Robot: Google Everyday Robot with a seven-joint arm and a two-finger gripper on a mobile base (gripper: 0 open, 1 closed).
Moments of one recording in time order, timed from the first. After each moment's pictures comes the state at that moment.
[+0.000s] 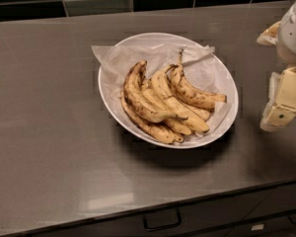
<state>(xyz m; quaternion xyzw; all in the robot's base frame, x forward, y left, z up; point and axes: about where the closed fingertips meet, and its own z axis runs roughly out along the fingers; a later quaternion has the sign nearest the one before) 0.438 -0.217 0.976 -0.60 0.78 -0.03 0.16</state>
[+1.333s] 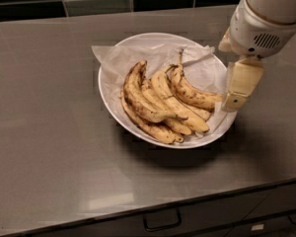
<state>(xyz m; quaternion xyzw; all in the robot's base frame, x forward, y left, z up) 0.479 -0.170 0.962 -0.63 0.76 -0.04 0.13</state>
